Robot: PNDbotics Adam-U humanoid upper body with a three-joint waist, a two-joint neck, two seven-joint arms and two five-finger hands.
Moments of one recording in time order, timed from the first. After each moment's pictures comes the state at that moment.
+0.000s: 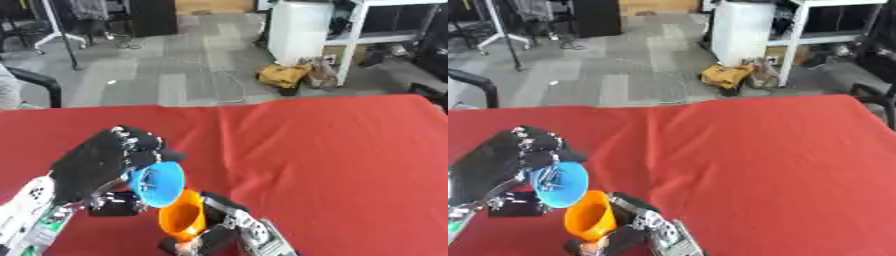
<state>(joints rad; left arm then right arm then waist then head) -0.77 0.41 -0.35 -1.54 -1.09 -0.61 0.23 -0.71 0.09 0.20 -1.10 -0.03 -0.23 0.63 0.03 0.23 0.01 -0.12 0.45</state>
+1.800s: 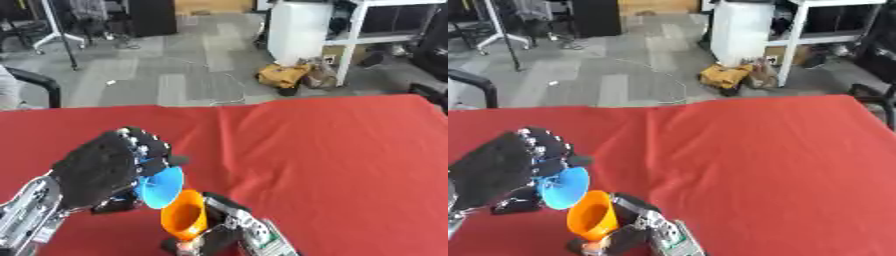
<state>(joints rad) -0.78 0.42 -0.37 -1.56 -1.34 -0.56 0.26 -0.71 0.08 0.19 -1.10 -0.03 -0.22 0.63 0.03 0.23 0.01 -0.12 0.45</state>
